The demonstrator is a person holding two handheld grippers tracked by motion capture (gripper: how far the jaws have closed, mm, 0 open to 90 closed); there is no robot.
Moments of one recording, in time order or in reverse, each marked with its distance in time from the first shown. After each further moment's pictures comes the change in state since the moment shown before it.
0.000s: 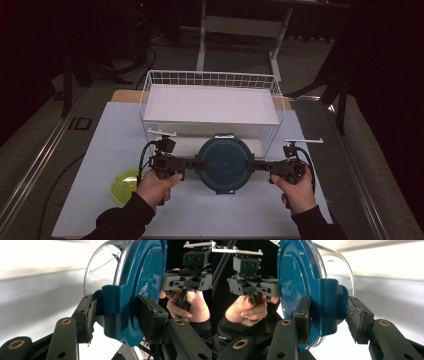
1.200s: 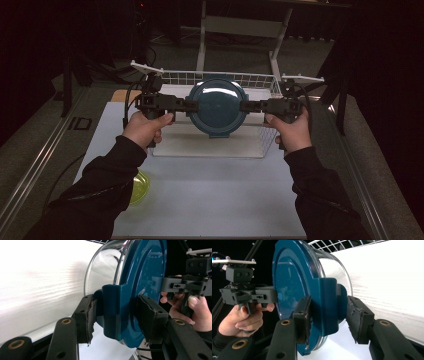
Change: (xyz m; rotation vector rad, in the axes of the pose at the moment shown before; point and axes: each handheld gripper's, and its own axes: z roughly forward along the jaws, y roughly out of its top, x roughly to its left) left arm -0.026 0.121 -0.053 -0.091 0.063 0.022; right arm 0.055 0.132 -0.001 -0.080 -0.014 -0.041
